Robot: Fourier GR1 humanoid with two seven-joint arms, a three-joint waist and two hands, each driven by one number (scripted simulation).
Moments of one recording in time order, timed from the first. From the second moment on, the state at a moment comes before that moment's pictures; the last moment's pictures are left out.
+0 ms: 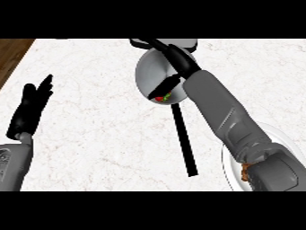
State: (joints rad) left arm -0.29 0.30 0.12 -1.25 -0.16 0.00 0.24; right arm -1.28 0.00 -0.32 -0.05 0.65 -0.03 -0.72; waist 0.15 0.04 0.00
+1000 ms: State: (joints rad) left arm -0.26 0.30 0.14 -1.27 -0.15 0.01 0.24; right arm -1.31 -0.43 -0.40 -0.10 0.57 0.37 -0.72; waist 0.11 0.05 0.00
